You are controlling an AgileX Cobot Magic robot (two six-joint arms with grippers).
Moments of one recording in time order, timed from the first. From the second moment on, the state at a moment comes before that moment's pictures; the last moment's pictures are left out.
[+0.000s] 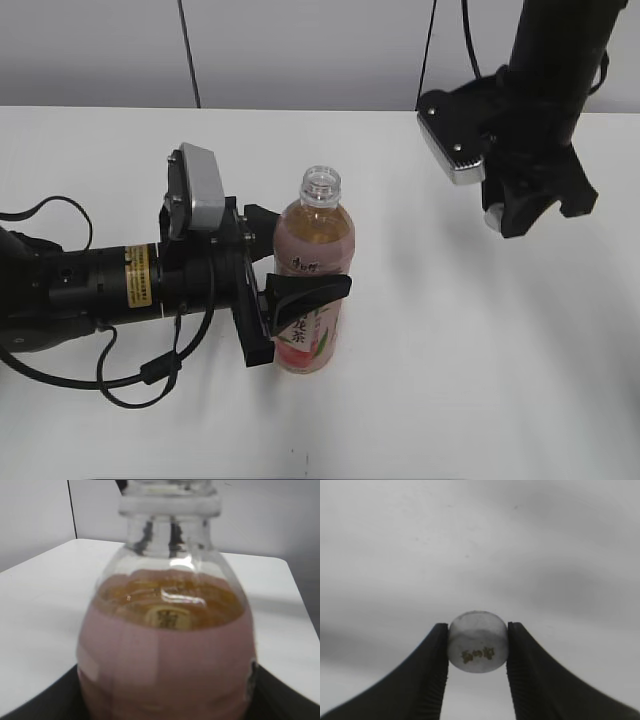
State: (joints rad) left arm -0.43 2.01 -0.66 0.96 -1.22 -0.27; right arm 0.39 1.89 -1.50 -0.01 1.22 -1.54
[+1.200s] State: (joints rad) left arm -0.43 2.01 -0.66 0.95 -1.22 -0.27; right arm 0.28 2.05 -1.65 0.02 1.22 -0.92
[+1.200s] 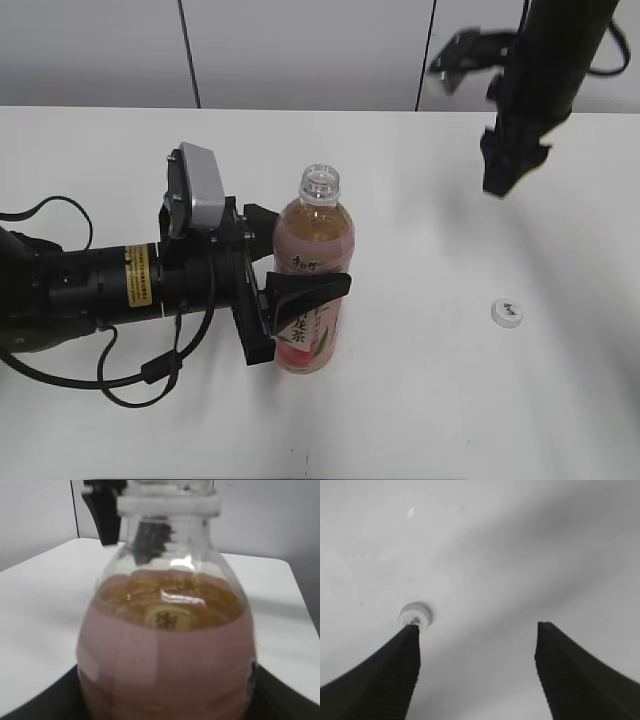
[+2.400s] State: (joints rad) left arm -0.43 2.01 -0.66 0.97 -1.21 -0.27; right arm 0.28 1.69 -1.72 0.15 1.22 -0.28
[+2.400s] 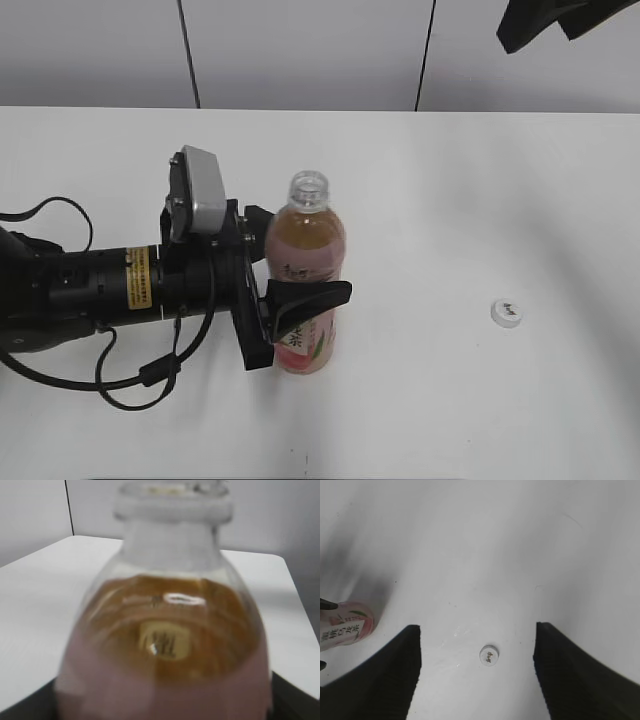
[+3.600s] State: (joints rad) left arm -0.43 1.88 -0.66 0.90 -1.21 -0.33; right arm 0.28 1.69 -1.72 0.15 1.22 -0.28
